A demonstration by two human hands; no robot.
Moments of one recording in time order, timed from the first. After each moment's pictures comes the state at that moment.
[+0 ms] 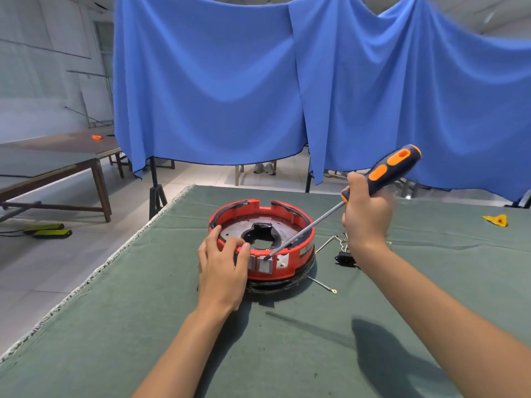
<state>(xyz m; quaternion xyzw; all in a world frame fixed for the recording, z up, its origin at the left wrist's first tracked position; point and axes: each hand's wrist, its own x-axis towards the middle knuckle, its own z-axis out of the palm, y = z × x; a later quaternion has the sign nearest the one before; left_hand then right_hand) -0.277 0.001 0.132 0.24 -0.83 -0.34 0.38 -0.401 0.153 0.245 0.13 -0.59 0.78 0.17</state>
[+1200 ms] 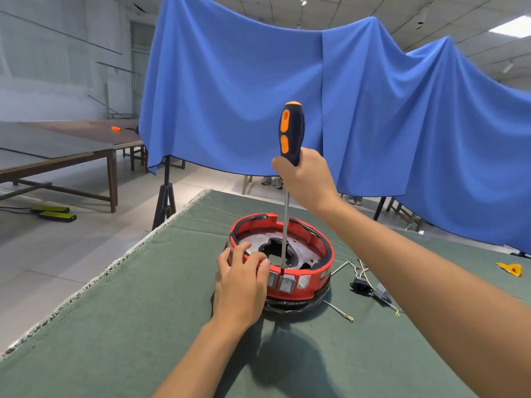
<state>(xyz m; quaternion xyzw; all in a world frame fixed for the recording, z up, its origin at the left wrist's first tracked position) -0.272 0.001 0.136 0.26 -0.85 -0.31 0.32 -0.363 0.052 0.316 0.46 -0.74 0.46 0.13</state>
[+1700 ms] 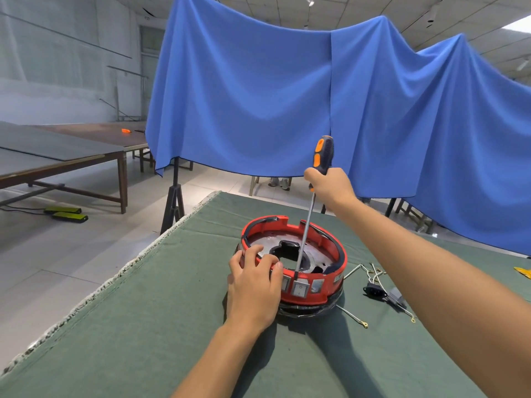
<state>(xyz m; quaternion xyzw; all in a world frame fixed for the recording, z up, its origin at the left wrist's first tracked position) -0.269 0.003 0.141 0.26 -0.85 -0.32 0.32 -0.417 0.046 0.303 0.31 -0.82 0.48 0.04</state>
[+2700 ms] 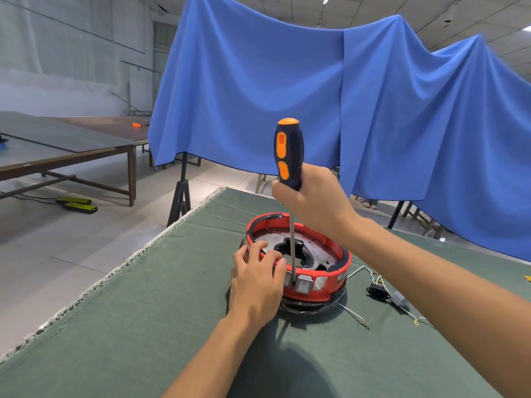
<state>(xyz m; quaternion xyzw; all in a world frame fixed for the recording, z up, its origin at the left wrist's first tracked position) -0.270 0.002 0.139 0.25 -0.85 -0.32 0.33 -0.341 0.059 0.296 0.58 -0.70 0.37 0.18</state>
